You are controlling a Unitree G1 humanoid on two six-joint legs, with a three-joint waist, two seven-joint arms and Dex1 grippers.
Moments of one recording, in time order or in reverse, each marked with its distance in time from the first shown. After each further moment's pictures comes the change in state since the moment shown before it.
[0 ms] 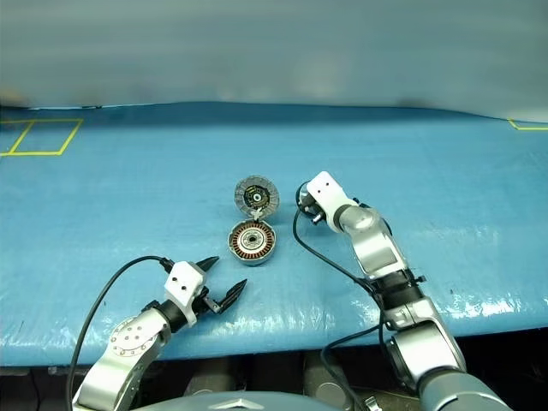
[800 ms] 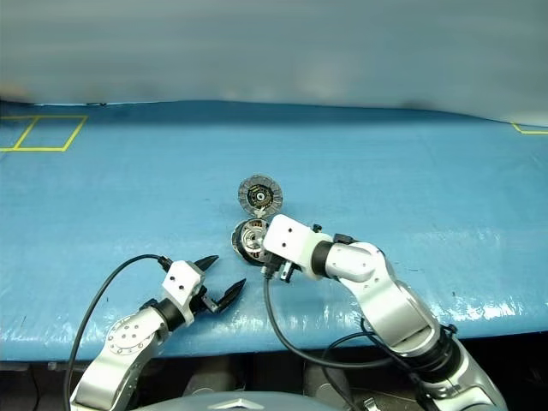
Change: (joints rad) left arm -0.013 0.011 0.013 0.007 -0.007 -0.019 -0.032; right arm 0.162 -0.103 0.227 -0.734 0.104 0.190 0.186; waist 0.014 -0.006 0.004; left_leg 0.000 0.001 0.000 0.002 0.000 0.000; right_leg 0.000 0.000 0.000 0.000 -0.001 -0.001
